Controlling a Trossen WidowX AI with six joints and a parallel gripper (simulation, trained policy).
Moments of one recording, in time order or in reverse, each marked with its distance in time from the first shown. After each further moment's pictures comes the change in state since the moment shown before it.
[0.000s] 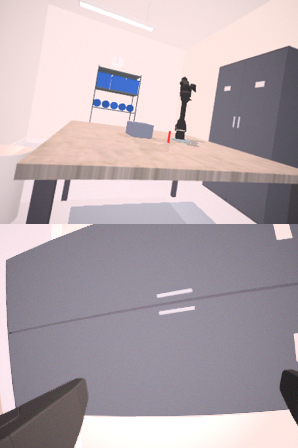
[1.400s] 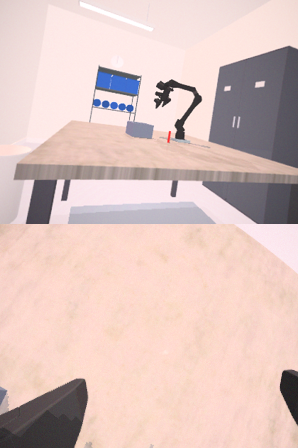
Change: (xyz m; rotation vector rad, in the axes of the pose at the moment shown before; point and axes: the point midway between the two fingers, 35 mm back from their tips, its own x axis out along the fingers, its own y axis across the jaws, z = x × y) arm -0.280 0.245 0.034 0.014 -0.509 1.086
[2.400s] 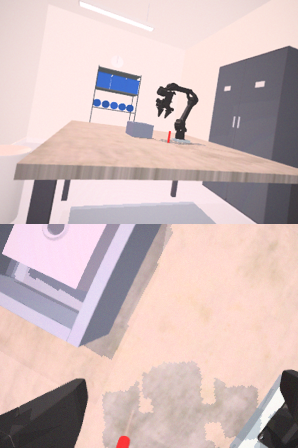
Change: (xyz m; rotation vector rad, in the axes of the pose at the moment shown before) arm -0.041 0.154 -0.138 0.071 0.345 0.350
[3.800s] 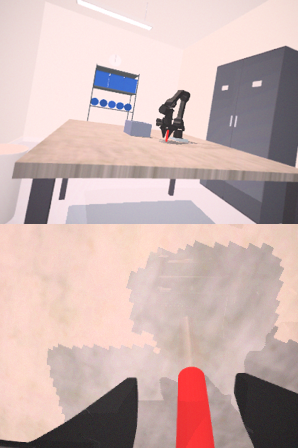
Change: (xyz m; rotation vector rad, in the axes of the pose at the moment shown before) arm 0.121 0.056 -0.134 0.173 0.291 0.063
